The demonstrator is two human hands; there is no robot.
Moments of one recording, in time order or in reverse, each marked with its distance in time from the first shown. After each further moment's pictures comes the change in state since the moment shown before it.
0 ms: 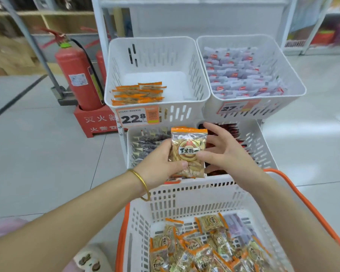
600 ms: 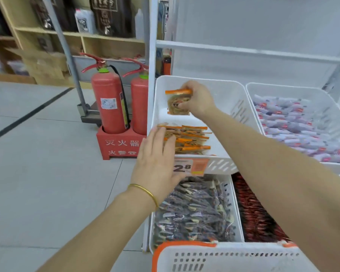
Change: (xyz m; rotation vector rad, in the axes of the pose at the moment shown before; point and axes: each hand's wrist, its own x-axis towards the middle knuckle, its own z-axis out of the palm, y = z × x) left_hand 0.052 -0.003 -0.125 1.135 0.578 0.262; right_hand 0.290 -0.119 0.096 -0.669 0.197 -0.422
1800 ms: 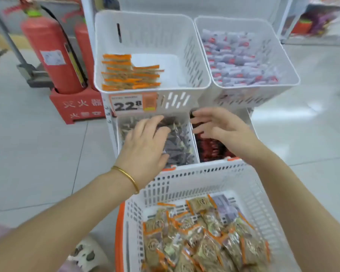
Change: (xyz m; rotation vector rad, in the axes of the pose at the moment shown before) left_hand -0.076 0.070 0.002 -0.113 -0.219 0.253; right_hand -0.279 0.040 -0.102 0.459 -0.224 0.238
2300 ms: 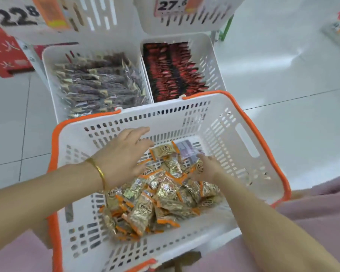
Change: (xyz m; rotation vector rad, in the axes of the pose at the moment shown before) left_hand -0.060 0.095 0.095 -0.010 -0.605 0.177; right_hand -0.178 0.276 -0.008 -0.705 -0.176 0.889
